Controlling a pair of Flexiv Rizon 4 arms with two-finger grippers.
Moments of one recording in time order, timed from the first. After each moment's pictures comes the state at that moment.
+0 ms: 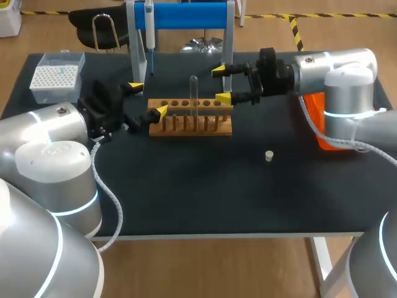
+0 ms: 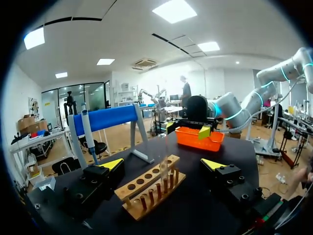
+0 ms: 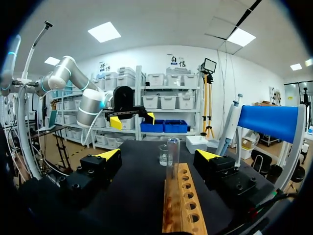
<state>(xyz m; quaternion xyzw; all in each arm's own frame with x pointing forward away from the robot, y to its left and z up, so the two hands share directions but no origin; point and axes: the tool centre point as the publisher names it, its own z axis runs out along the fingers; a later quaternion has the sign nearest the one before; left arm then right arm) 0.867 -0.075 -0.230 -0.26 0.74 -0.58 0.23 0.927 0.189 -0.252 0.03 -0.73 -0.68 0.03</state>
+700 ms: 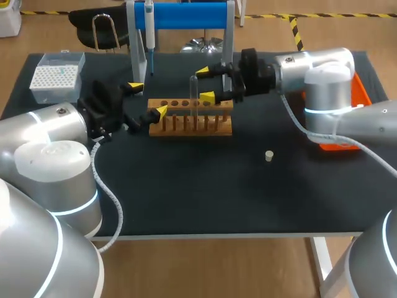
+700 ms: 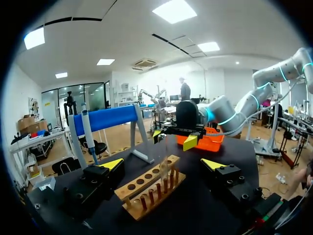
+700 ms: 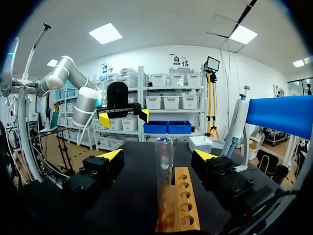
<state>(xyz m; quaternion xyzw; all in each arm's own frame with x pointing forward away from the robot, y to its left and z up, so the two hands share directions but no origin) 0.866 -0.075 -0.230 -0.26 0.74 -0.58 0.23 0.942 0.227 -0.266 0.04 -0.72 -0.69 0.05</state>
